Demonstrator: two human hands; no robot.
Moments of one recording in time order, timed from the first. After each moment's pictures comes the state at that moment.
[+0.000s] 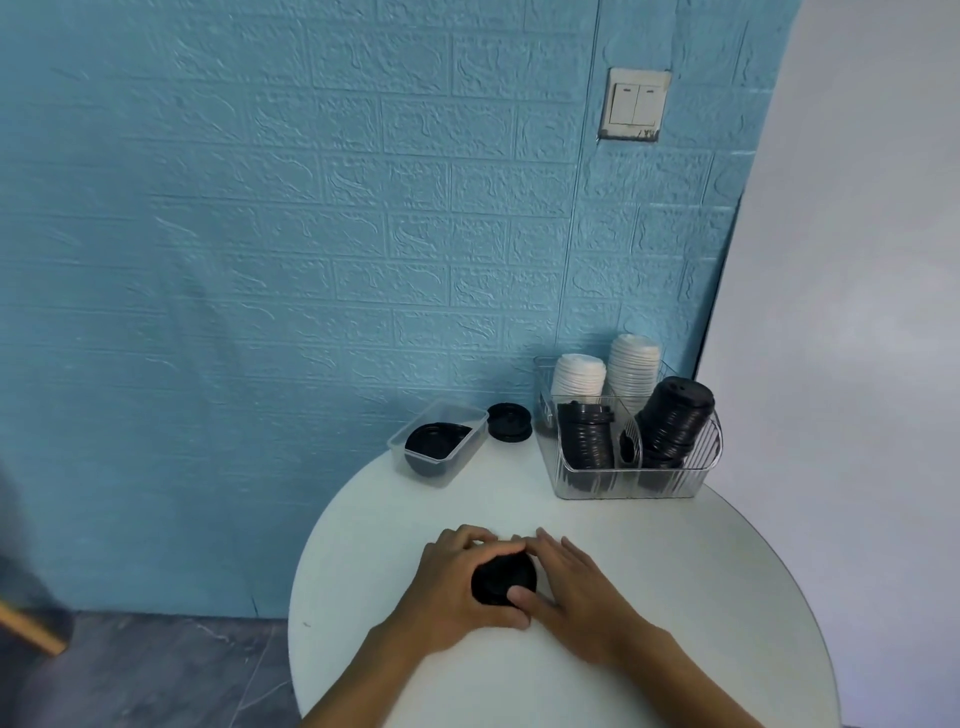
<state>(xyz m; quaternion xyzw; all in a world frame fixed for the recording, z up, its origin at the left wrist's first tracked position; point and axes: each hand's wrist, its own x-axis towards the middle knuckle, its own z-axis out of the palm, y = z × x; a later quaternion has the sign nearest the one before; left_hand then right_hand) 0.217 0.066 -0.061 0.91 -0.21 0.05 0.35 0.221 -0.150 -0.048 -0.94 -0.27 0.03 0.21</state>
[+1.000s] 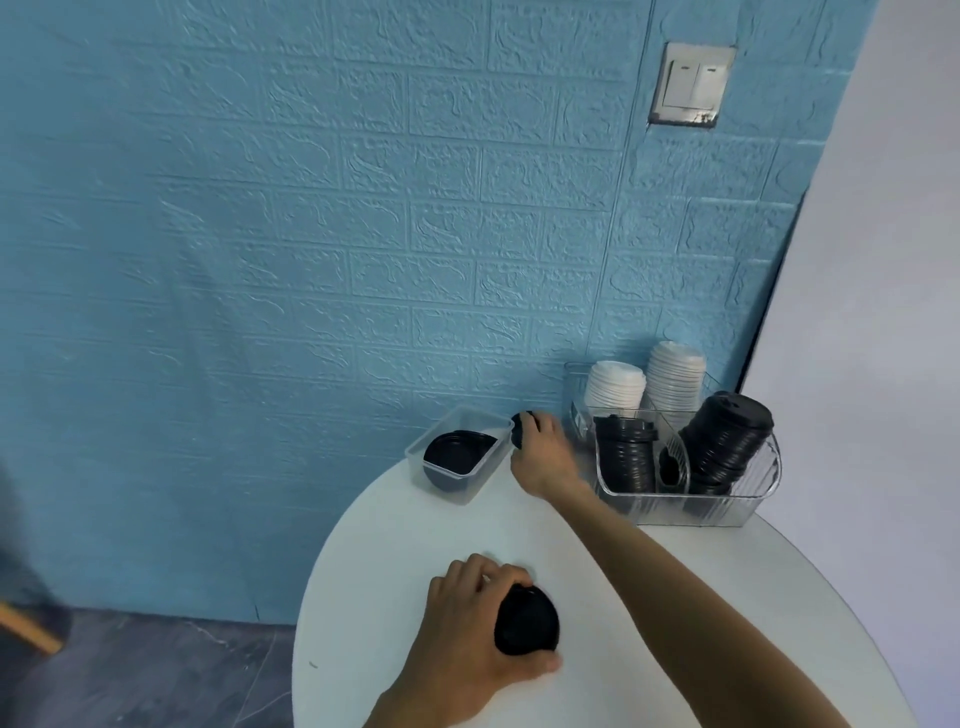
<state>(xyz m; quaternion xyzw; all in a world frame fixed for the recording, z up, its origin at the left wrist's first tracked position) 0.213 0.066 -0.063 0.95 -0.14 0.05 0.27 0.413 -0.064 -0.002 -0.97 -0.11 -0.09 0.19</state>
